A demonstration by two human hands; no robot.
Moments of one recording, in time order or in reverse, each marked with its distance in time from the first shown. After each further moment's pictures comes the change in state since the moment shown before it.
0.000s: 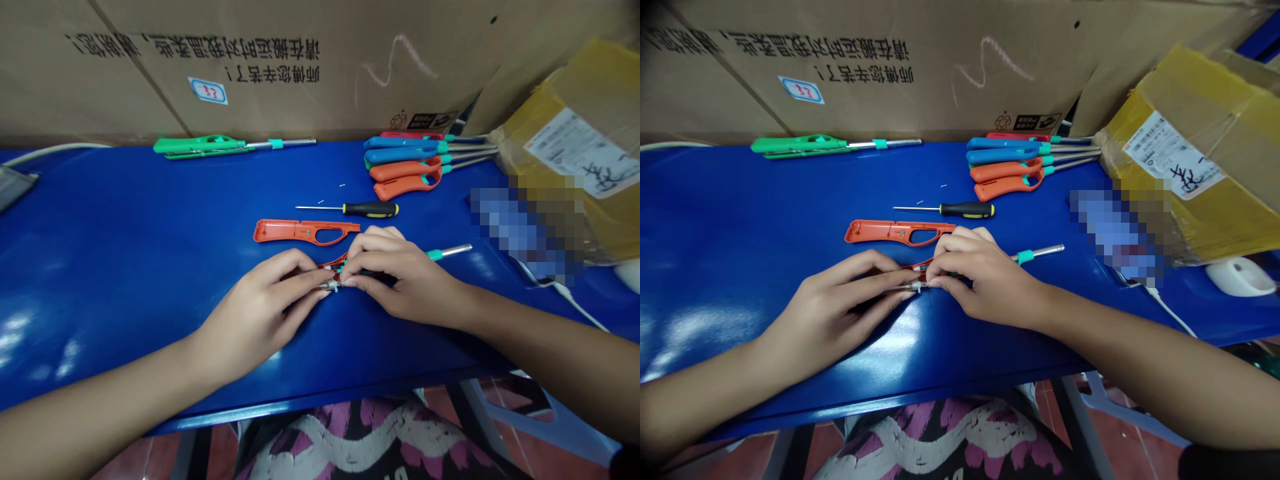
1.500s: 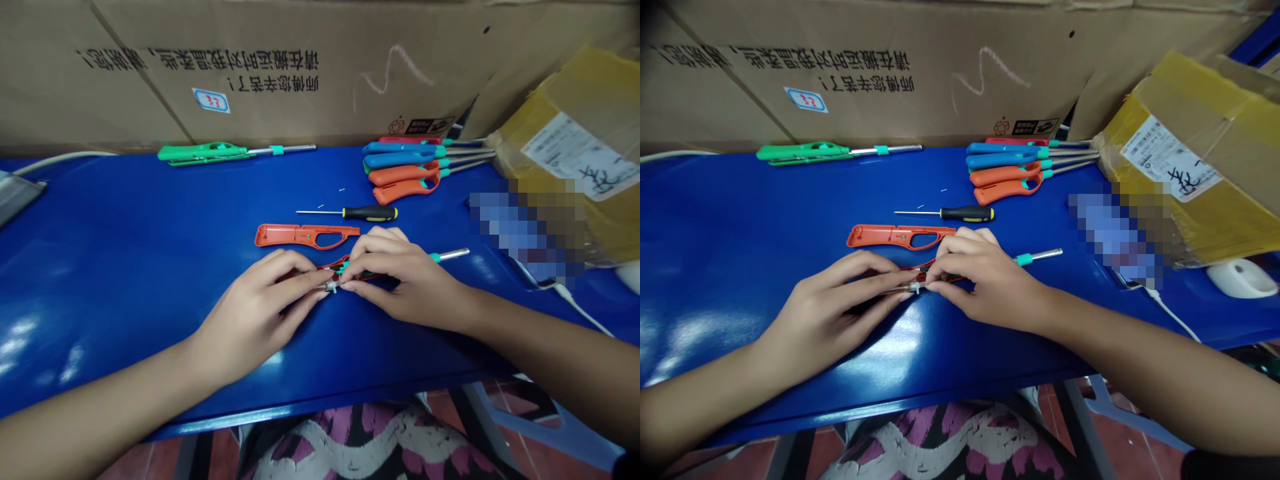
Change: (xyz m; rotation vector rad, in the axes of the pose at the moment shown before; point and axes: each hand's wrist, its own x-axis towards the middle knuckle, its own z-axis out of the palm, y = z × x) left_hand 0.001 -0.001 -0.004 0.064 0.053 0.044; right_hand 0.000 -0.004 -0.002 -0.004 0.052 0.004
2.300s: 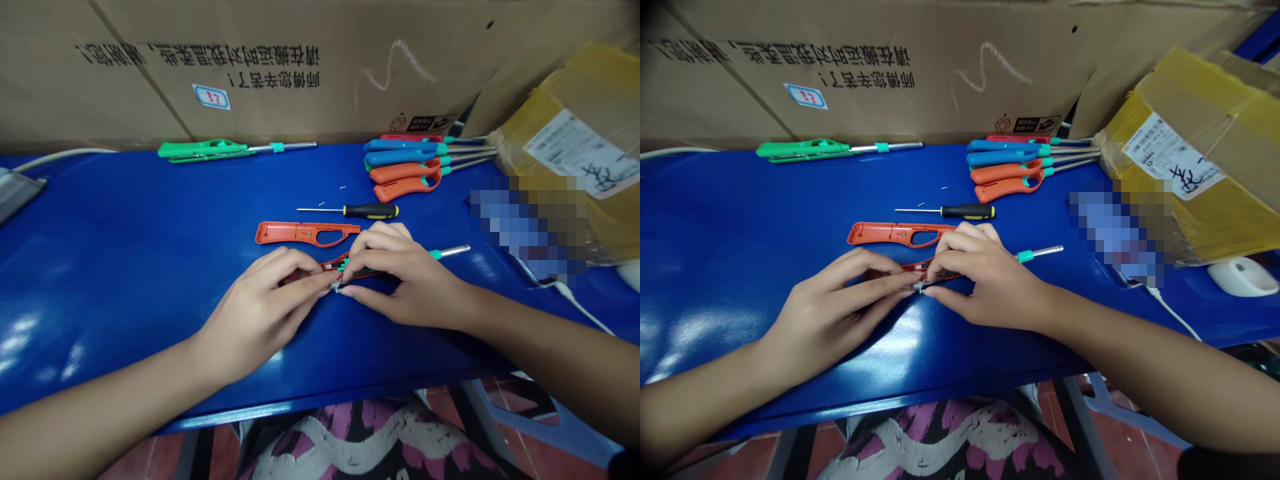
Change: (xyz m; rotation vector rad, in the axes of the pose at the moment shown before) left_hand 0.000 -0.001 0.002 0.059 0.015 0.067; right_hand -0.001 -0.002 -0.001 -0.040 0.004 -0.003
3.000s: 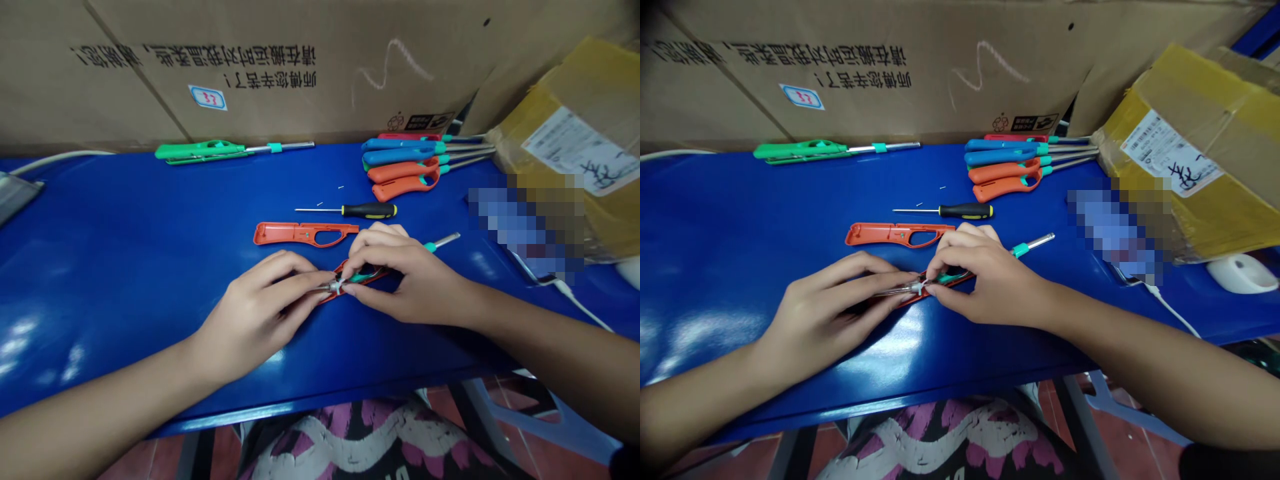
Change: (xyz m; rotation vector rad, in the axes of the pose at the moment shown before) left_hand 0.000 0.003 0.001 -0.092 0.017 -0.051; right_hand 0.000 0.000 -0.002 0.081 0.000 0.055
